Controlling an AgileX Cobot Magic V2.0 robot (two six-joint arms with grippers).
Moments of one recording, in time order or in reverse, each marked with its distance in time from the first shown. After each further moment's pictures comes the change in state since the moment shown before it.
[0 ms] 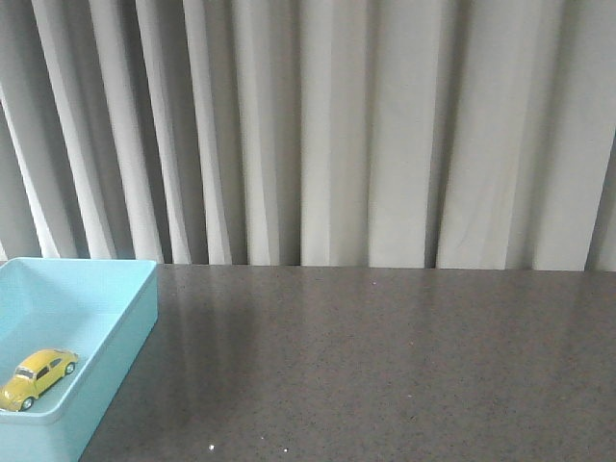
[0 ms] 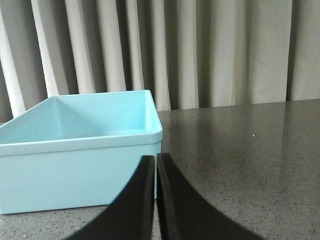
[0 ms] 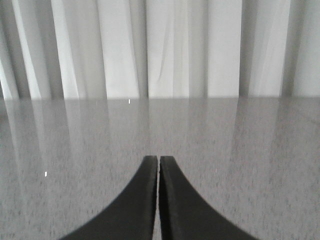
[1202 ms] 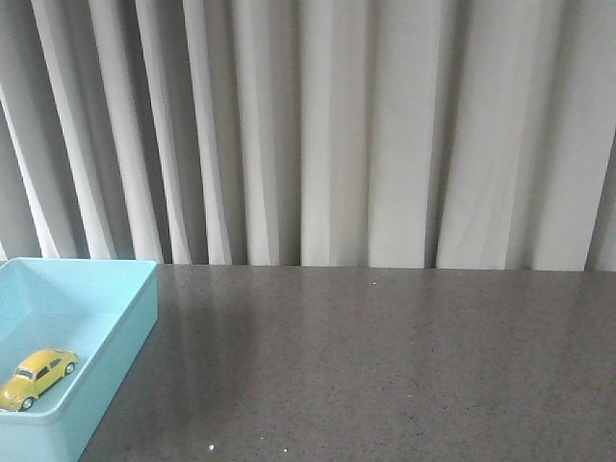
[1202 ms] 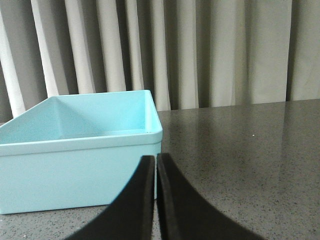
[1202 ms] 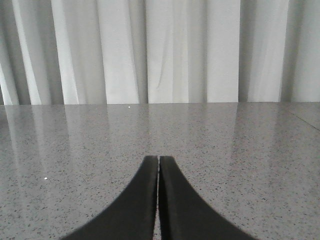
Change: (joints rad) left arm 0.000 0.000 0.000 0.000 0.000 0.000; right arm 0.000 -0.001 0.000 0.000 -0.009 0.000
